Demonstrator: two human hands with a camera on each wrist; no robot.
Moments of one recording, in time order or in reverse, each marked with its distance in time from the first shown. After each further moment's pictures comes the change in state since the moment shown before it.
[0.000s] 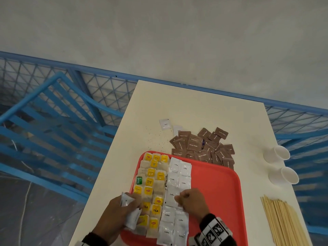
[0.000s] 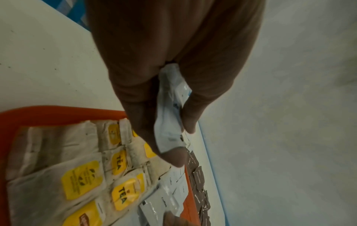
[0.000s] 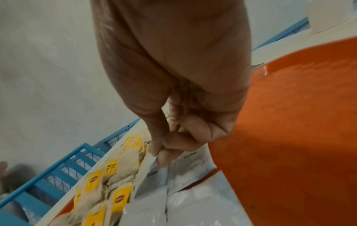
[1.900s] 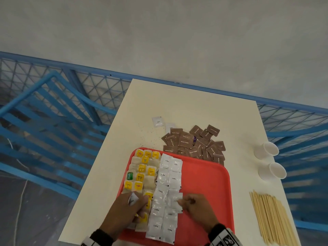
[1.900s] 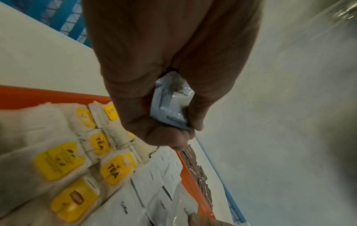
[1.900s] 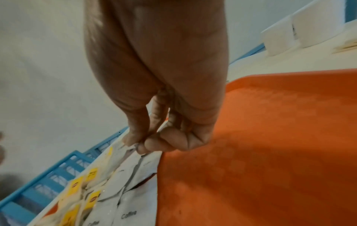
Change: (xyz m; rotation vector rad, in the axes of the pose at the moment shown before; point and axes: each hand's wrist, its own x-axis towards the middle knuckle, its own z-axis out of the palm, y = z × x) left_hand -0.028 0.003 0.055 0.352 -0.003 0.165; right_hand -0.046 0.022 -0.044 0.128 -0.071 -0.084
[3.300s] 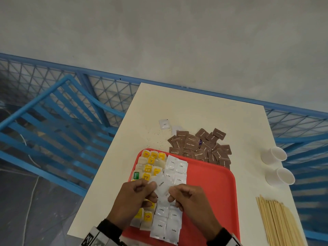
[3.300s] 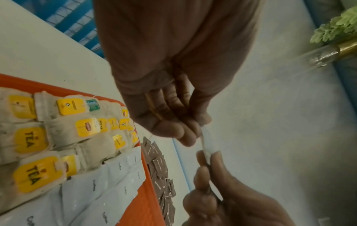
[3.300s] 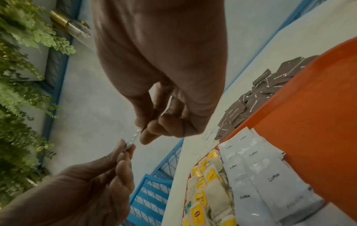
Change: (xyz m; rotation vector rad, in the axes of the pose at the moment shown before) left_hand -0.009 0.028 0.003 -0.239 -0.003 0.119; right_hand -0.045 -0.083 0.022 0.190 -0.073 -0.267
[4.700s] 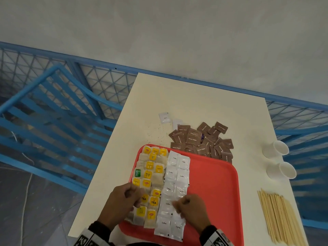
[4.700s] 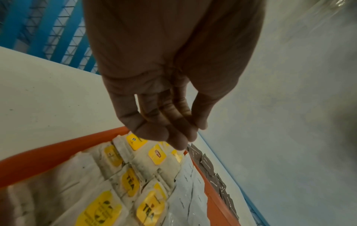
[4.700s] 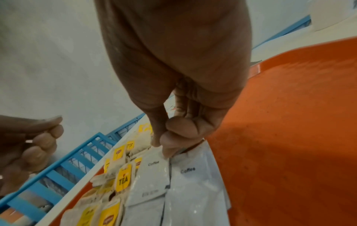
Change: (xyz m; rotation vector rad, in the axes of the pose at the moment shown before) left_hand 0.032 -0.047 -0.059 0.361 -0.026 -0.032; right_hand 0.028 0.092 0.008 -0.350 0.139 0.347
